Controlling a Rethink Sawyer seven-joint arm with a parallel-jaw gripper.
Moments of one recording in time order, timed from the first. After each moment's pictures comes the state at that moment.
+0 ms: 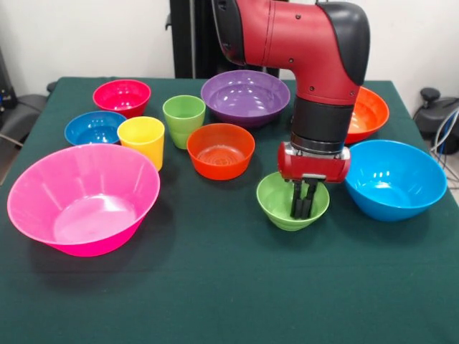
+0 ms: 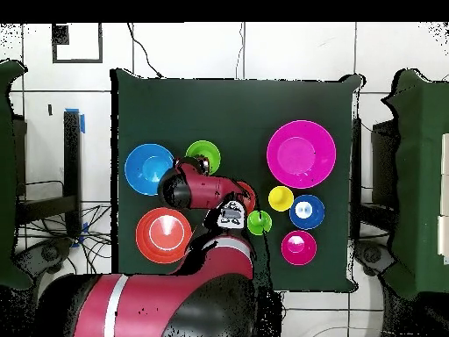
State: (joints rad) arm 0.00 -0.31 -0.09 1.57 0.06 -0.04 1.66
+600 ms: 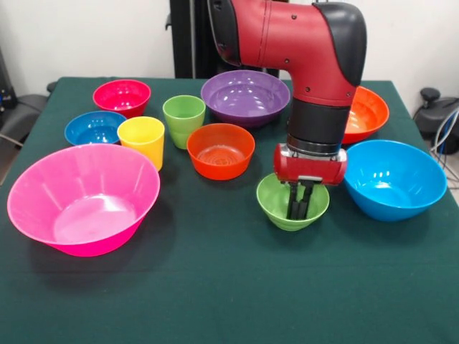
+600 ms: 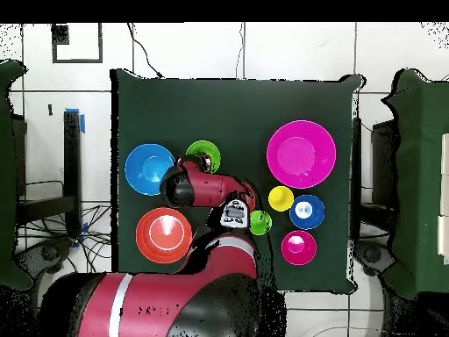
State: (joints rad) arm -0.02 -0.31 -0.09 1.56 0.06 -0.04 1.66
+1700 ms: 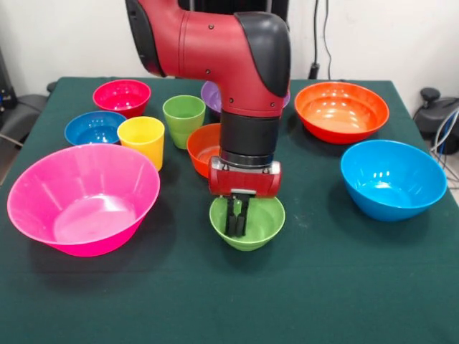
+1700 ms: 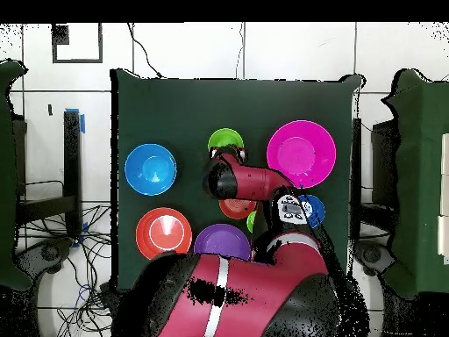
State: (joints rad) arm -0.25 -0.31 0.01 1.51 -0.13 -0.02 1.66
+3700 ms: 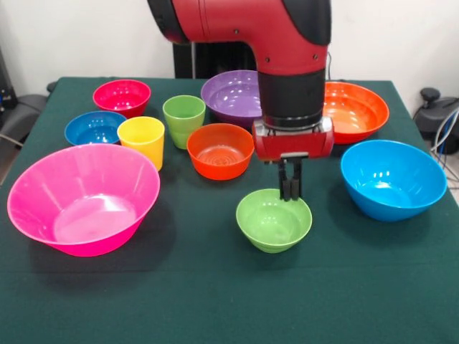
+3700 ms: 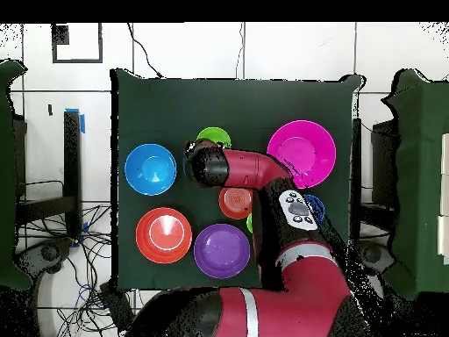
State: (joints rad) arm -0.32 -0.50 0.21 1.58 -0.11 0.29 1.66
